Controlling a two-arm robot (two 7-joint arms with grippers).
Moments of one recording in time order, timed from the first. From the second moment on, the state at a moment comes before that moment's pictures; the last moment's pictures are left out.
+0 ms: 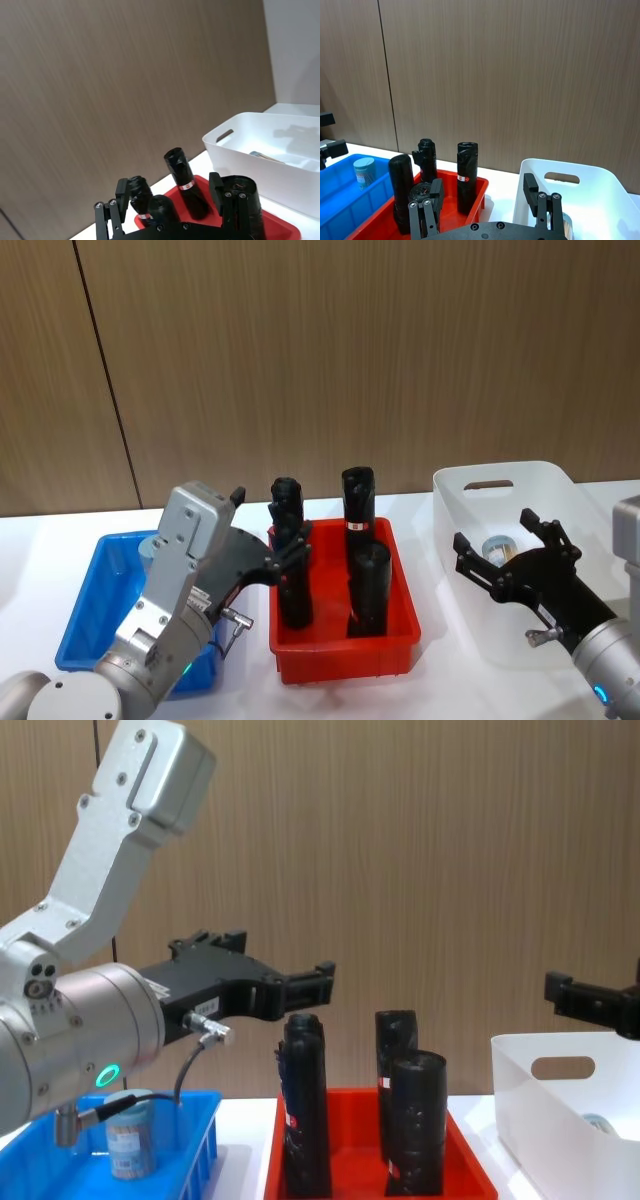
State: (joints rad) left arm -0.26 0.38 0.45 -1.60 -0.22 0.01 -0.09; right arm -0.01 0.34 -0.23 -1.77 0.29 0.03 0.07
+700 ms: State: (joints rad) left arm -0.24 0.38 0.45 -1.63 -0.20 0.01 -0.01; right arm -0.01 0.34 -0.23 -1.77 0.29 0.03 0.07
